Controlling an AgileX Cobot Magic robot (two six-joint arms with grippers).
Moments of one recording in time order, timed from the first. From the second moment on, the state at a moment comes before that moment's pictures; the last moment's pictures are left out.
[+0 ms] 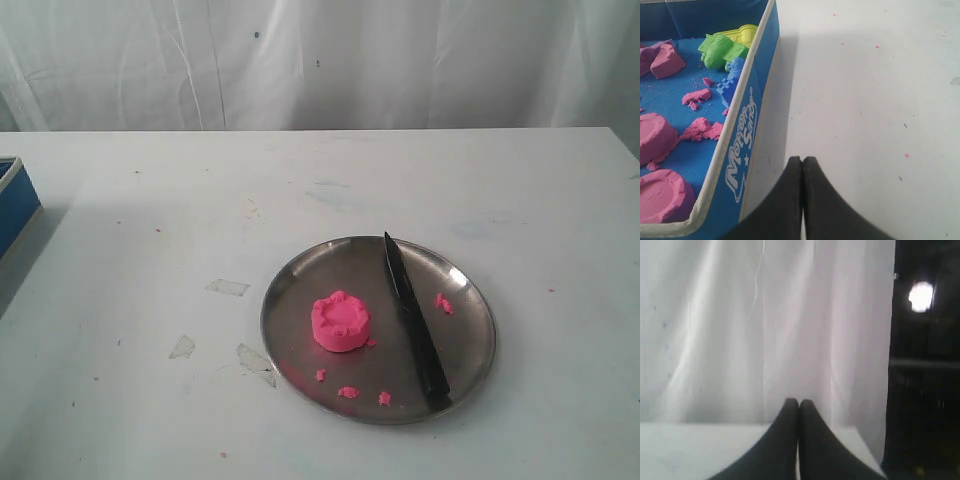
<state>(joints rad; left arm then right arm) 0.09 0.00 0.03 0.13 0.42 -0.10 -0.02 0.00 -0.43 -0.03 0.32 0.02</state>
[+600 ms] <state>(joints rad) 0.09 0.00 0.03 0.13 0.42 -0.10 -0.02 0.08 -0.43 0.02 -0.22 0.16</state>
